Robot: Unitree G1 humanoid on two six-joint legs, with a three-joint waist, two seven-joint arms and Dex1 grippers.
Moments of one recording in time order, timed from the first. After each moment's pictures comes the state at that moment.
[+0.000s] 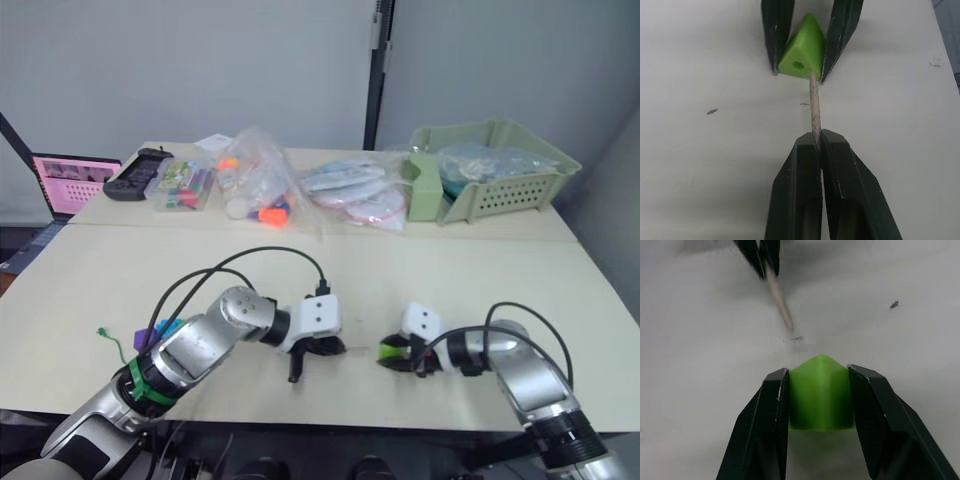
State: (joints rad) left arm -0.70 0.47 -0.62 -0.21 -0.07 0.75 -1.02; right arm -0.28 -0.73 0.19 -0.10 0.19 0.36 1.14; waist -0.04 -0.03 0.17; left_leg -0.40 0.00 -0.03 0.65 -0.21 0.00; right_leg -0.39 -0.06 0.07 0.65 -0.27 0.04
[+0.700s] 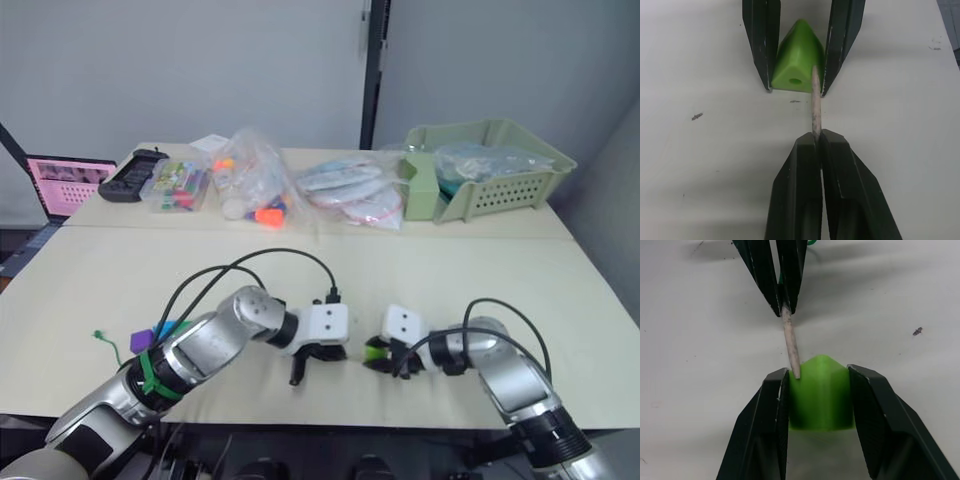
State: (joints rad) left arm -0.74 0.47 -0.69 -0.20 -0.02 0.75 -1.04; right arm -0.29 -0.73 0.23 -0.15 0.14 0.37 1.15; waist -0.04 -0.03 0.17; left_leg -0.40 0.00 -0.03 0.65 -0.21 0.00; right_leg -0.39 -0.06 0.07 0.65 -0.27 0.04
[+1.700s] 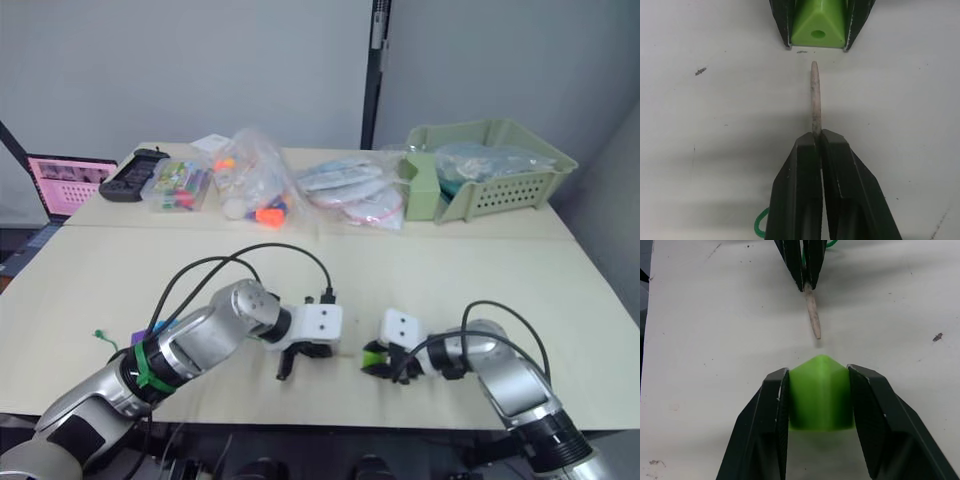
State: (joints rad) left arm -0.81 0.52 -0.73 -0.23 0.05 0.85 -1.12; right arm -0.28 -0.73 0.24 -0.17 0.14 0.38 1.16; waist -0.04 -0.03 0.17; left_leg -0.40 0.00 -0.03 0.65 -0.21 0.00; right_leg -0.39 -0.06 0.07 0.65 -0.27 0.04
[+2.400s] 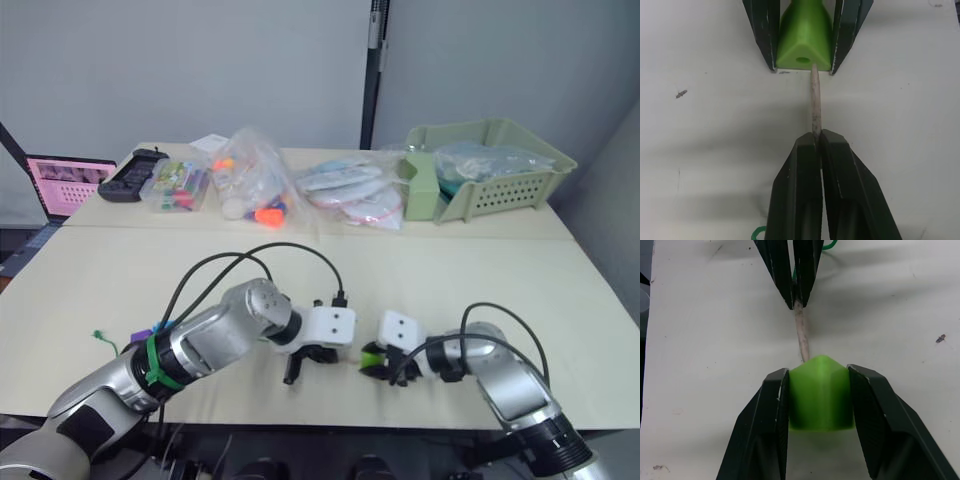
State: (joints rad) left arm -0.86 0.48 -0.80 -0.24 0.05 0.93 -1.12; right arm -0.26 -0.72 0.24 -0.20 0.14 0.40 1.14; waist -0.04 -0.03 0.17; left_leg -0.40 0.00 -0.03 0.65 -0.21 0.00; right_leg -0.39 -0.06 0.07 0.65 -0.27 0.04
